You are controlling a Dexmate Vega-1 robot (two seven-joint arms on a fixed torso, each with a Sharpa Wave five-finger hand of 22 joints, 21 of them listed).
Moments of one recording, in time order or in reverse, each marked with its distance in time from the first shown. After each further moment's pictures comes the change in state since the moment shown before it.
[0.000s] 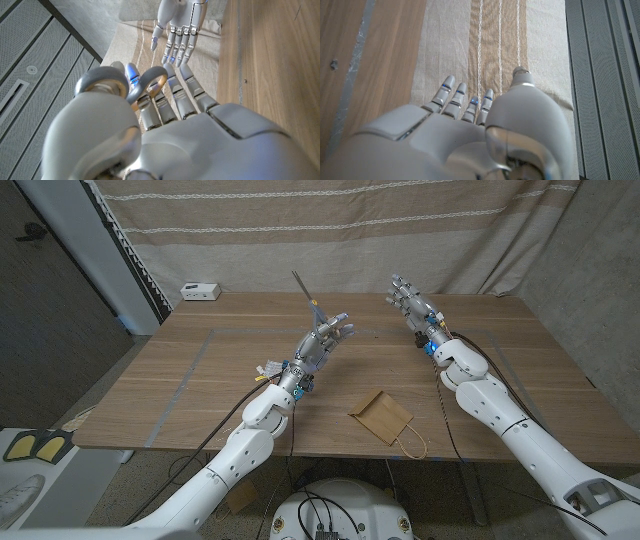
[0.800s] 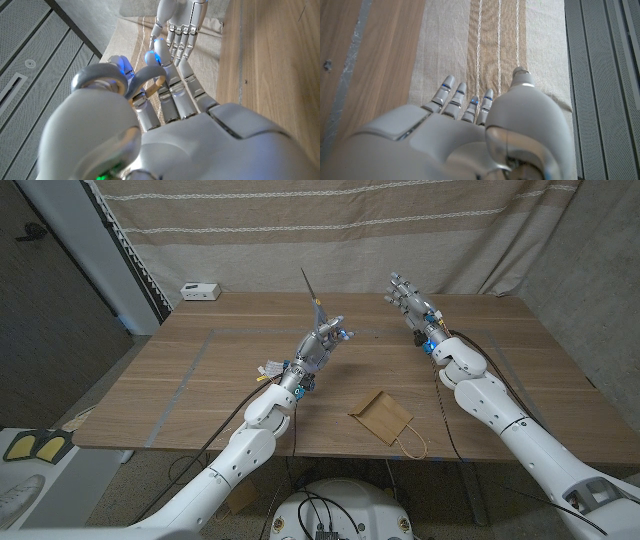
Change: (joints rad) left arm 0.005 -0.016 -0.004 -0.004 -0.013 0.009 0.022; left_hand 0.064 -0.071 -0.016 -0.005 -0.020 0.279 -0.049 -0.006 0.021 0.230 0.170 0.521 0.518 0.346 -0.091 0.296 0.443 0.000 0.000 0.203 -0.017; right arm 0.007 0.002 -0.004 -0.007 -0.008 -0.003 -0.009; right_hand -0.004 0.004 0.000 0.000 0.000 0.000 0.000 0.000 0.000 0.000 0.000 0.004 0.000 -0.004 -0.004 0.007 -0.005 0.006 0.006 -0.011 0.000
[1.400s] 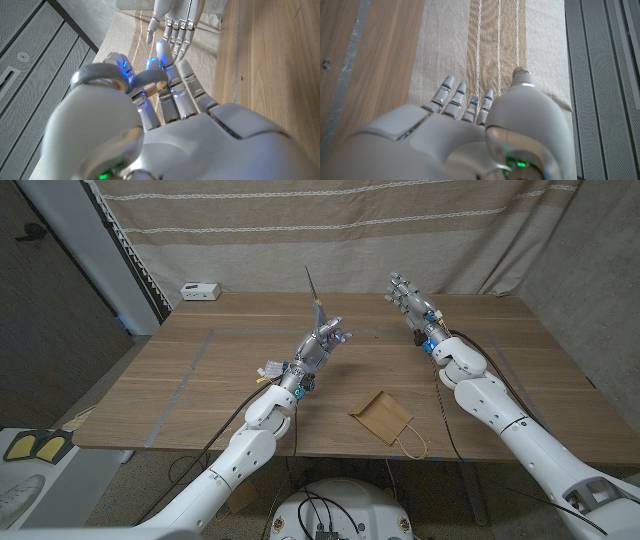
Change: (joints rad) left arm 0.012 -0.003 -0.007 -0.015 -0.007 0.021 0.039; left_hand 0.092 -0.029 -0.079 -0.012 0.000 0.072 0.014 -0.009 0.000 -0.001 0.000 0.185 0.237 -0.026 0.015 0.085 0.145 0.000 0.000 0.025 -0.031; right arm 0.000 0.000 0.002 -0.001 -0.001 0.001 -0.004; right_hand 0.000 0.000 0.000 0.000 0.000 0.000 0.000 0.005 0.000 0.000 0.000 0.000 0.000 0.000 0.000 0.000 -0.003 0.000 0.000 -0.008 0.000
